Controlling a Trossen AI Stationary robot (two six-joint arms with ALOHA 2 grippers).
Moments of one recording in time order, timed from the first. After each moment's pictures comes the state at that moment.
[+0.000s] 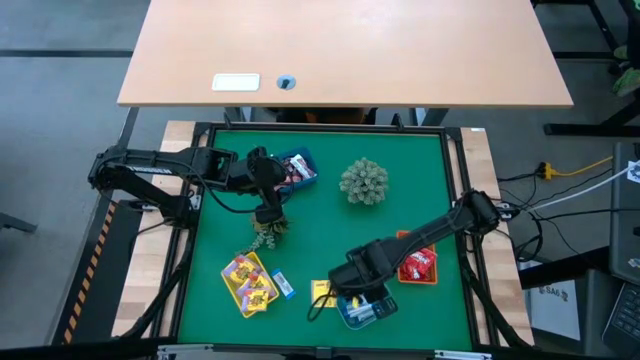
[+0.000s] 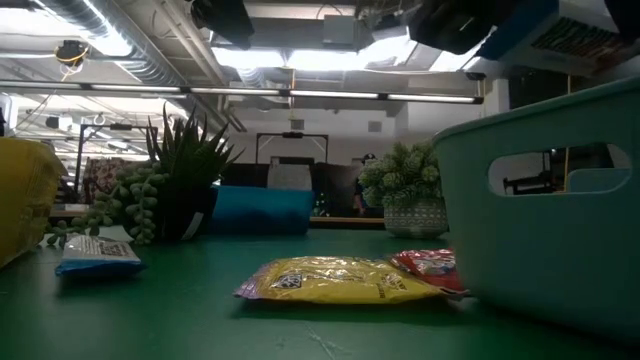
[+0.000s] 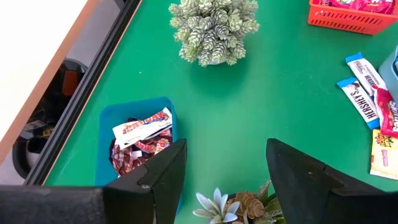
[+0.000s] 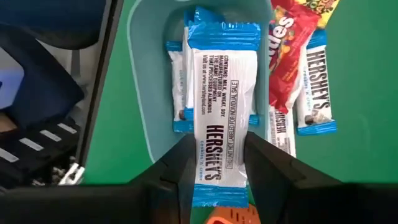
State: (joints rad) left arm -0.05 1.31 1.35 -0.92 -0.33 -0.23; right arm 0.46 2.02 1.80 -1.26 -0.28 0.03
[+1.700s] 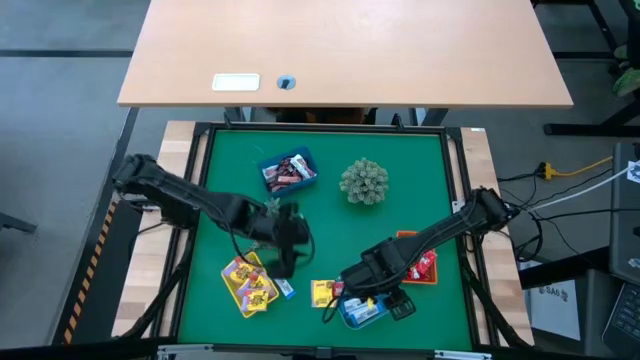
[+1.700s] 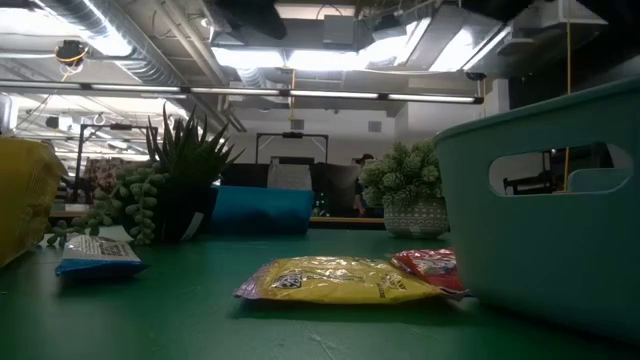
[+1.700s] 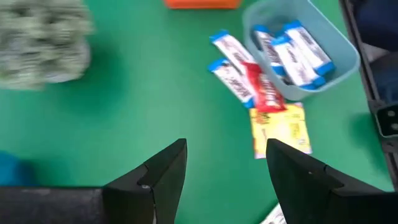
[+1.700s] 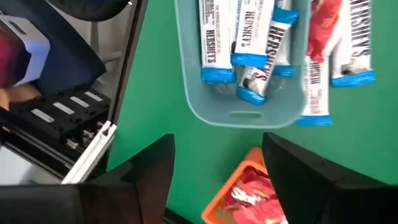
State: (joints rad) left arm -0.33 1.56 1.35 -0.68 -0.19 -0.26; right arm 0.49 1.94 1.80 -1.40 -0.35 0.05
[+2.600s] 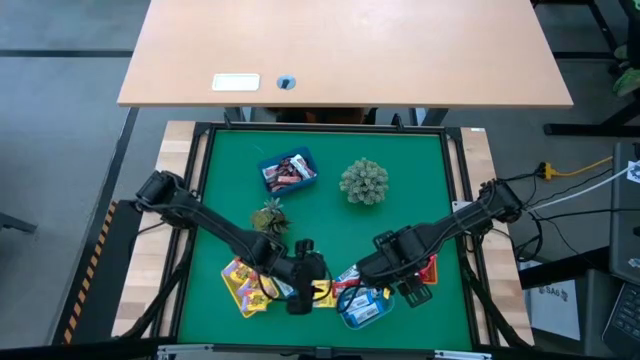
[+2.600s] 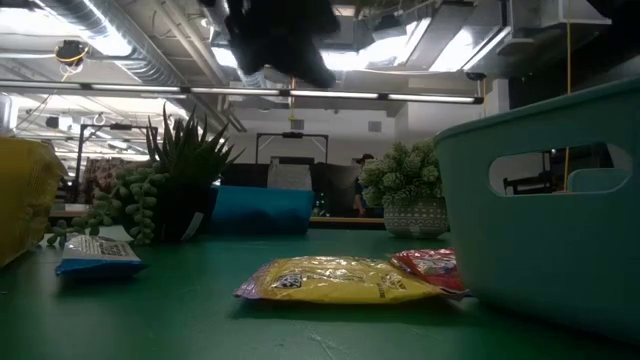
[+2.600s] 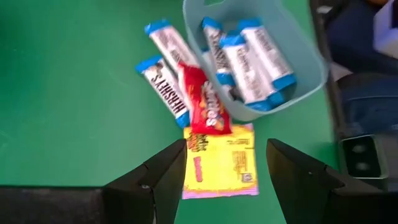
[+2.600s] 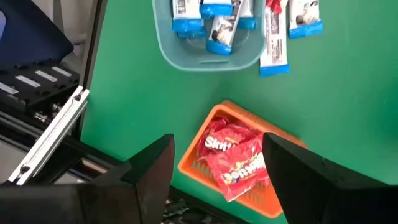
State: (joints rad) left arm -0.45 1.83 1.35 -0.38 -0.20 -0.47; right arm 0.49 1.83 1.80 -1.56 -0.23 0.02
